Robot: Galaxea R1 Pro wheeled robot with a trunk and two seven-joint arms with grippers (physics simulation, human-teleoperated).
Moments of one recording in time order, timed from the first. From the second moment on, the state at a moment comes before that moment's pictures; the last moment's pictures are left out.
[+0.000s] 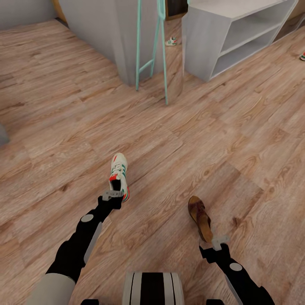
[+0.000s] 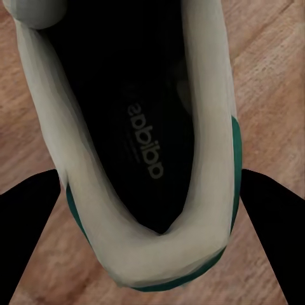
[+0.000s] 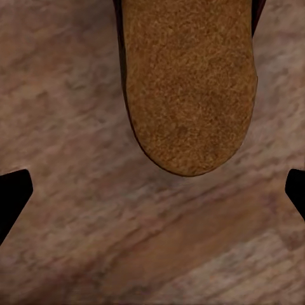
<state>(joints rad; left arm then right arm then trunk) -0.55 -0.02 -0.06 -1.12 0.02 0.23 -0.10 -0.40 -0.10 0.01 -0.69 0.15 0.03 0.10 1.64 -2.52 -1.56</state>
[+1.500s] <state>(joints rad) -0.54 -0.02 -0.07 -1.25 0.02 0.32 -0.10 -0.40 -0.10 0.01 -0.69 0.15 0.03 0.10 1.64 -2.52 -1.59</state>
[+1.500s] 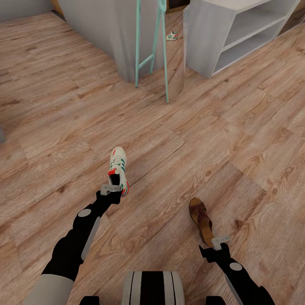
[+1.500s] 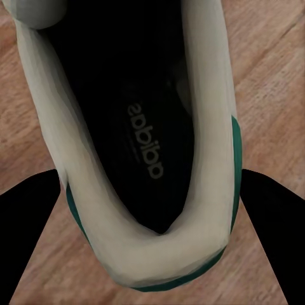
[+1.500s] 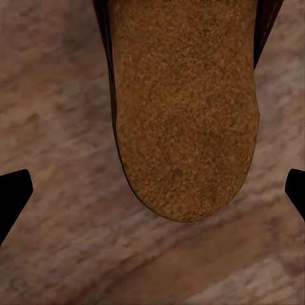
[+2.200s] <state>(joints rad) -0.54 -0.02 -0.07 -1.25 0.01 0.32 -0.10 -0.40 -0.11 -0.06 -0.69 0.15 0.03 0.10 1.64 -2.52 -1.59</state>
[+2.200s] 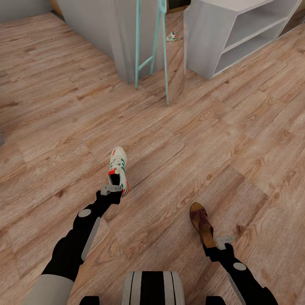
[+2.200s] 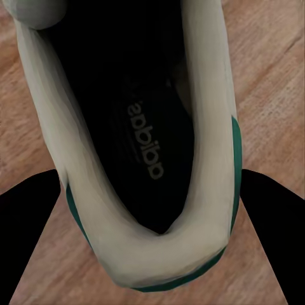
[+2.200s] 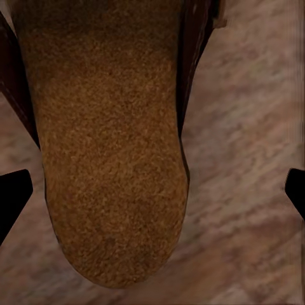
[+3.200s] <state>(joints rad) -0.54 -0.02 -0.06 -1.26 0.02 0.32 -0.10 -0.40 -0.11 -0.06 -0.69 0.15 0.03 0.10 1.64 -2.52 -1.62</state>
